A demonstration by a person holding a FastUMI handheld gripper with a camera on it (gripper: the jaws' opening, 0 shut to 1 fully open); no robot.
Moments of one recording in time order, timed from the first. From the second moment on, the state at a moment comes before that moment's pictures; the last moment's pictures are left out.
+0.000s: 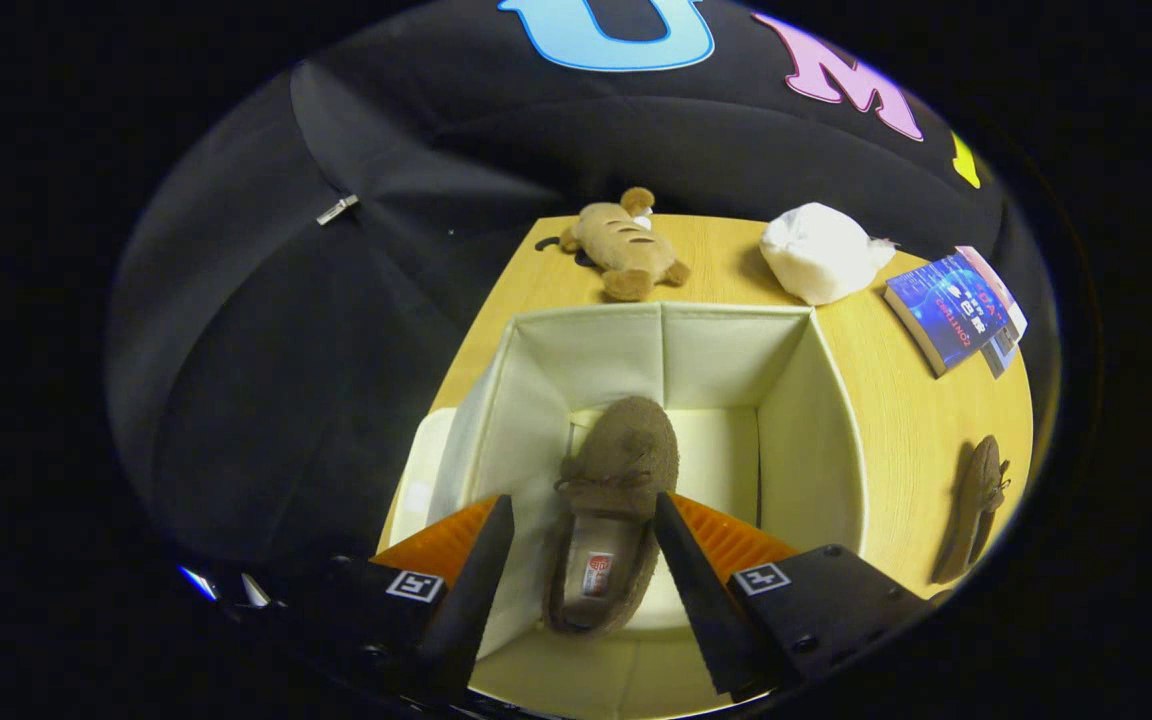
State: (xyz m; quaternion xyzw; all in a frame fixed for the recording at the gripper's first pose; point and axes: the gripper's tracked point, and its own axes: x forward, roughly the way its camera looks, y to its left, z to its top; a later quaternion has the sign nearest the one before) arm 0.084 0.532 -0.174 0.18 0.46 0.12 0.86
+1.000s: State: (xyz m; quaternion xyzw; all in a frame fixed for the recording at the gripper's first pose) arm -0.015 0.165 -0.180 0.05 0.34 0.10 0.93
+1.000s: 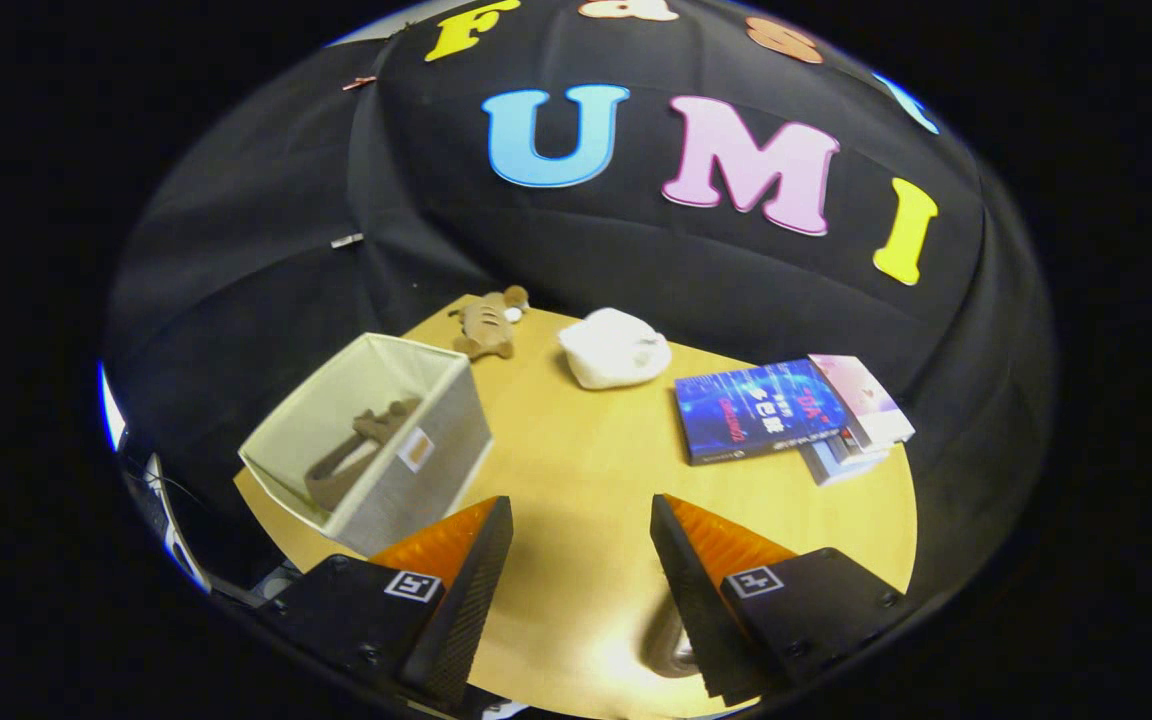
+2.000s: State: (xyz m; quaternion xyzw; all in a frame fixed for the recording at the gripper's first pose) arm -0.032 0.051 -0.398 0.07 0.48 0.01 0.88
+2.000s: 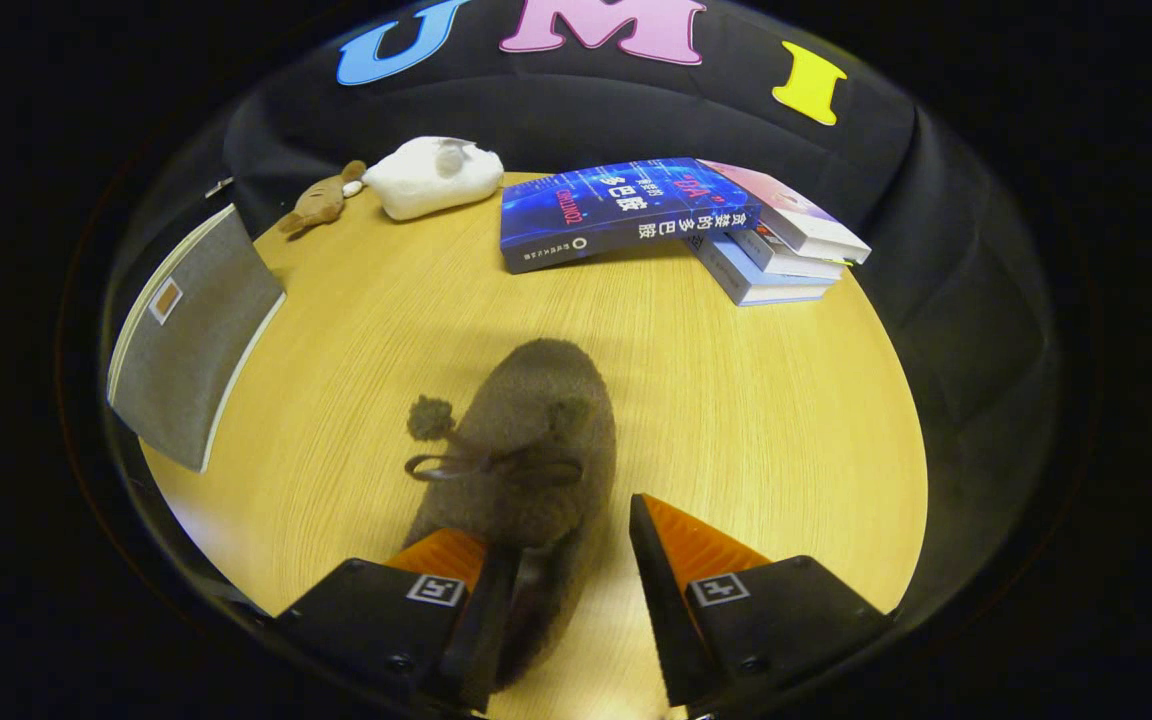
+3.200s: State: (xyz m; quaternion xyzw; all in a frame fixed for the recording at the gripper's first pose) arm 0.060 0.227 -0.127 0.19 0.34 0.03 0.92
